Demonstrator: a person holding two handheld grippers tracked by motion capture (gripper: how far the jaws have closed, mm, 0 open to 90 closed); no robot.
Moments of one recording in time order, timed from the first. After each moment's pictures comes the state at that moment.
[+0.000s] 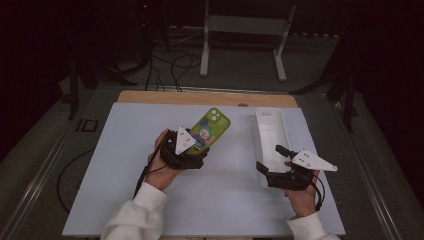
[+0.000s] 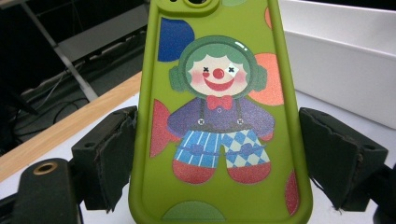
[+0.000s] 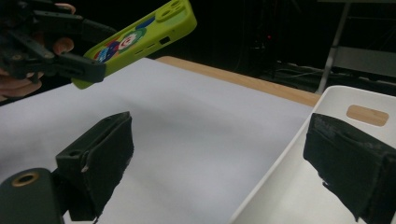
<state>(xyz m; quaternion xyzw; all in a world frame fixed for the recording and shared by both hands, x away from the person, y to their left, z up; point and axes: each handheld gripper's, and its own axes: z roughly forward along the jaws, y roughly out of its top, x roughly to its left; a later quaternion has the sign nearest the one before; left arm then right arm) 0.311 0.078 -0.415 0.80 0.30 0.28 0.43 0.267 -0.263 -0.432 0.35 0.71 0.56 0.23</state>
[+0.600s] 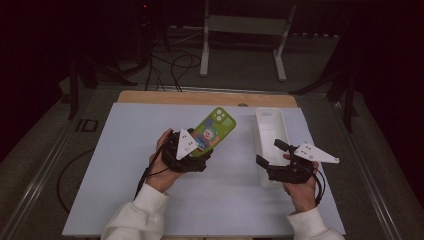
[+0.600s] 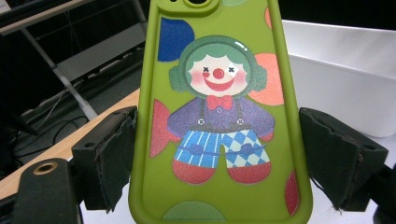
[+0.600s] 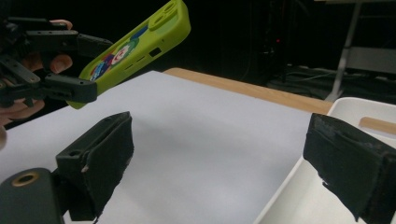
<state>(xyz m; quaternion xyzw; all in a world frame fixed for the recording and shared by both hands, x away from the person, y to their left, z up) 0.300 0.071 -0.406 0.80 0.27 0.29 0.45 0.280 -0.264 -0.422 0.36 0.70 0.58 0.20</state>
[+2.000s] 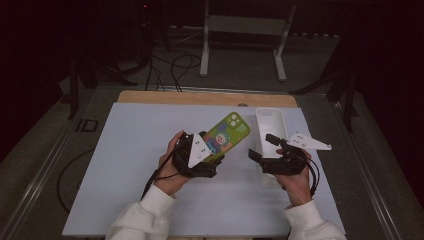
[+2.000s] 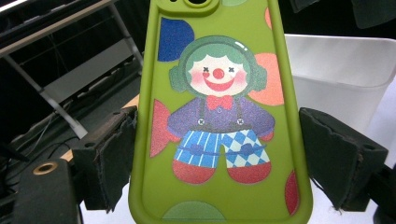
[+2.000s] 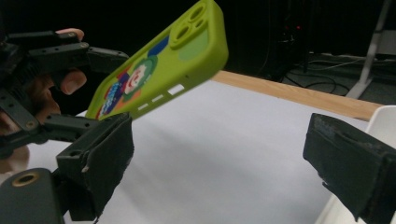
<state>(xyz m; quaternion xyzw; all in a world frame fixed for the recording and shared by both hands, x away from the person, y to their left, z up) 0.287 0.046 -0.400 0.81 0.22 0.29 0.46 0.295 -0.245 -0.404 0.36 0.71 0.58 0.16</state>
